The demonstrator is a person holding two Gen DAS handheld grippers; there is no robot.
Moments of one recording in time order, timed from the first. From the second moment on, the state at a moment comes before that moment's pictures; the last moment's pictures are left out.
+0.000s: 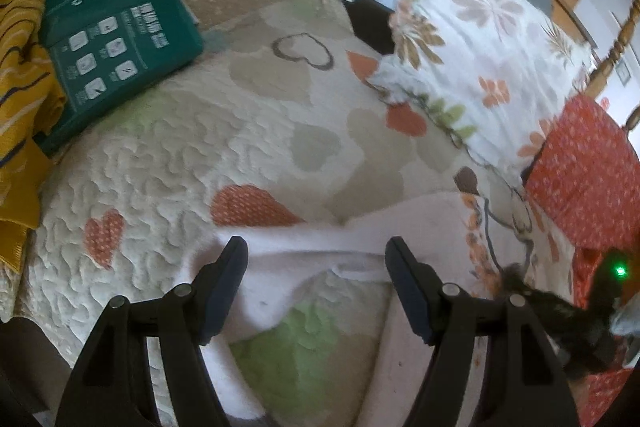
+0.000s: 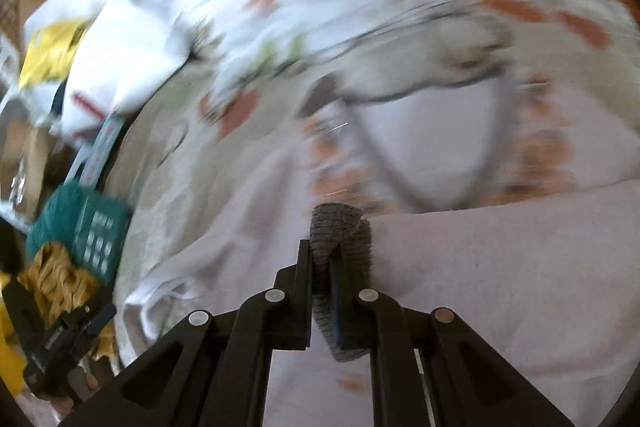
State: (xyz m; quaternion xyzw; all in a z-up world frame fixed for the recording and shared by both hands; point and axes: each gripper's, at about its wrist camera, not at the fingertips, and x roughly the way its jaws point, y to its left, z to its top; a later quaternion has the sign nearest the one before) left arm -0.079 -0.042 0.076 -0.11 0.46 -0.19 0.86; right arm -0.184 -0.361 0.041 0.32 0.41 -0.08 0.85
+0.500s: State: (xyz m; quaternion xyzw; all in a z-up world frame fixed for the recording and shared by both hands) left arm -0.054 0.017 0.086 -0.17 0.45 -0.10 0.87; right arm -0.101 -0.313 0.010 0.25 0.47 -0.05 0.85
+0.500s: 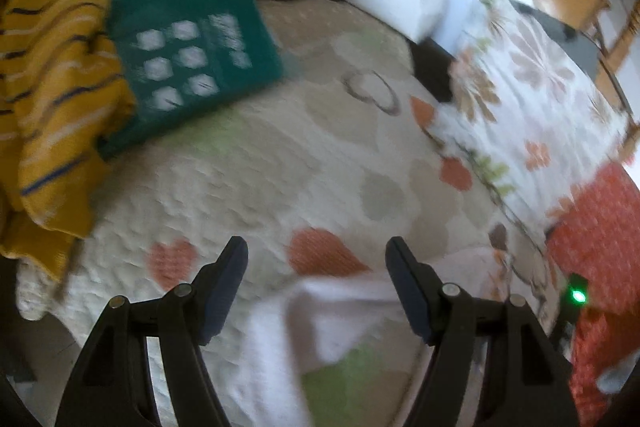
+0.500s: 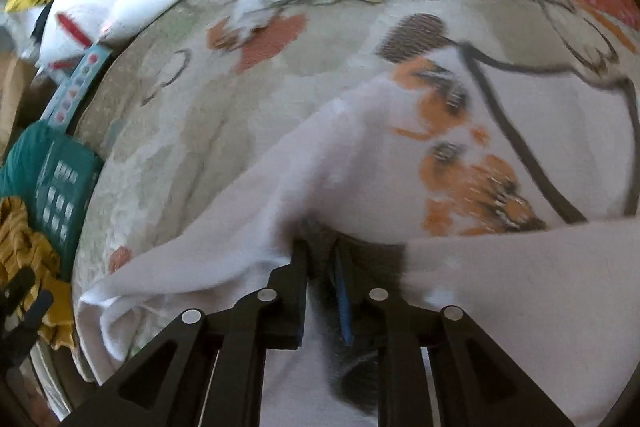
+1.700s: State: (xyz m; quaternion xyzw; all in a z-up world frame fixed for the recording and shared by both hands) left arm -0.068 0.029 0.078 -0.17 0.46 -0.10 0.86; right arm -0.278 -0.345 0.126 0.27 0.34 -0.01 0.90
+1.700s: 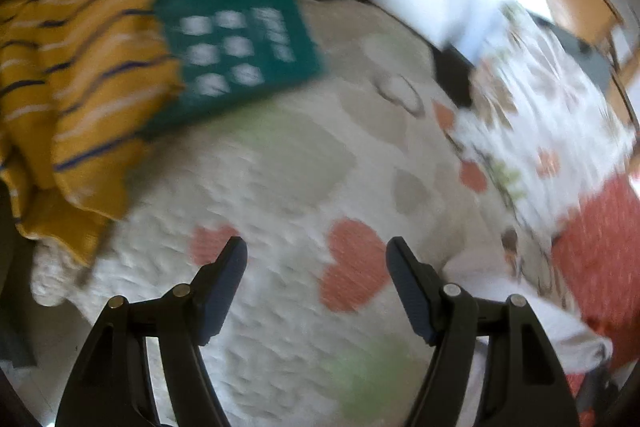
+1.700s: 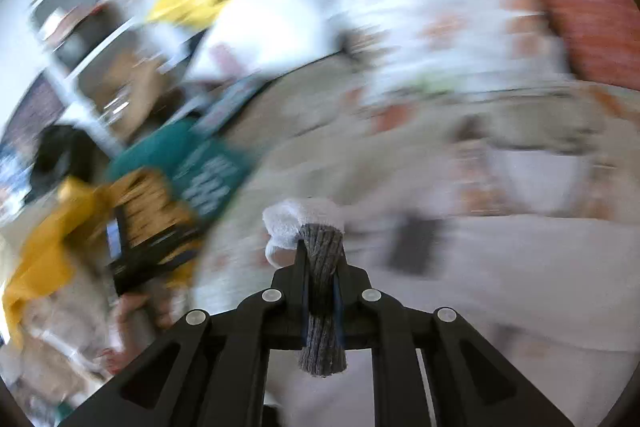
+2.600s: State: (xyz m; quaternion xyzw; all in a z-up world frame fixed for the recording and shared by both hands) left arm -0.093 -0.183 0.004 -0.07 0.59 -0.25 0.76; right arm -0.122 -0.331 0.078 0.11 0.47 -0.02 0.88
